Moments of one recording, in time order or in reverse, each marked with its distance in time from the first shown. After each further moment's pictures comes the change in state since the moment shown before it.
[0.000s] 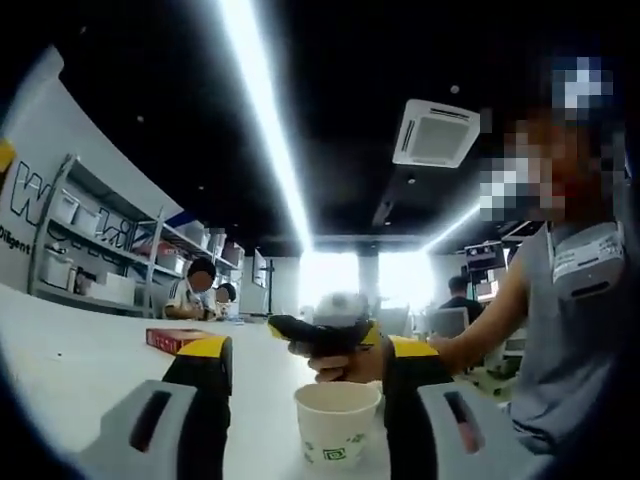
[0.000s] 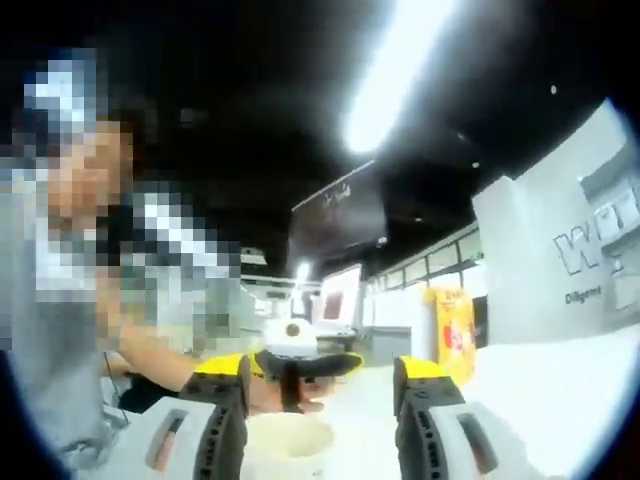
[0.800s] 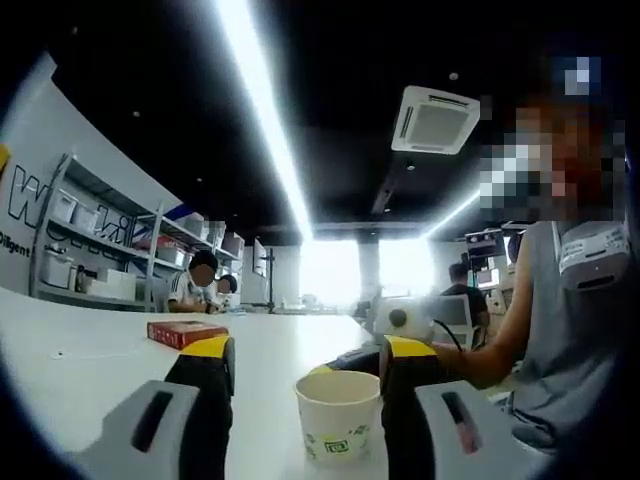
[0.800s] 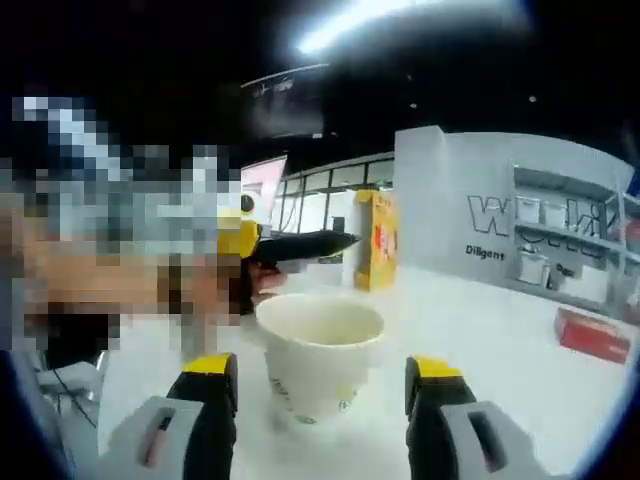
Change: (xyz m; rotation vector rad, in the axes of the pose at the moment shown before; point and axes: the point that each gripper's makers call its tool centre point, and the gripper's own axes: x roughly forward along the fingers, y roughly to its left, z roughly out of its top) left arm 0.002 -0.001 -0.009 0.018 0.046 0.002; right arm -0.014 0.032 -0.088 -0.056 0.414 -0.425
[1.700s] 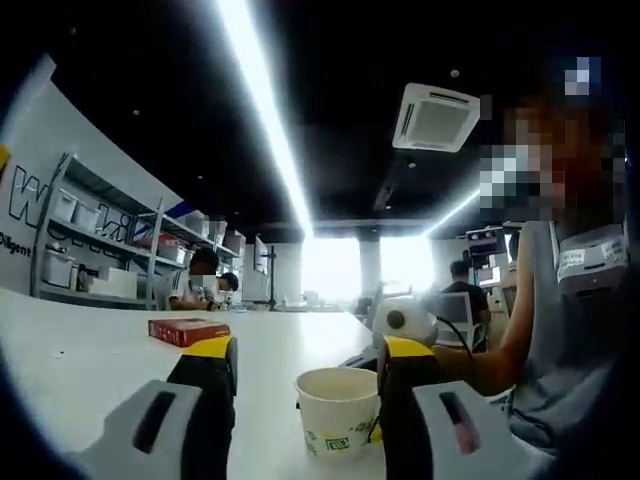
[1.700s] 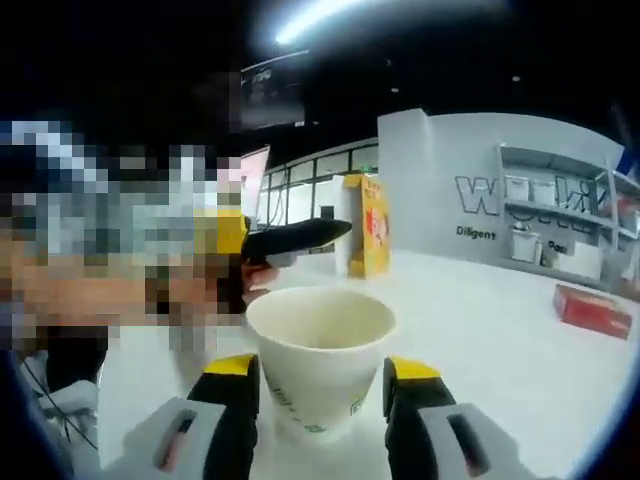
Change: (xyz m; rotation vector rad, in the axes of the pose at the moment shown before) left arm 0.000 0.002 -0.003 0.003 0.015 0.005; right arm 0.013 0.001 -0.007 0.069 0.044 -0.045
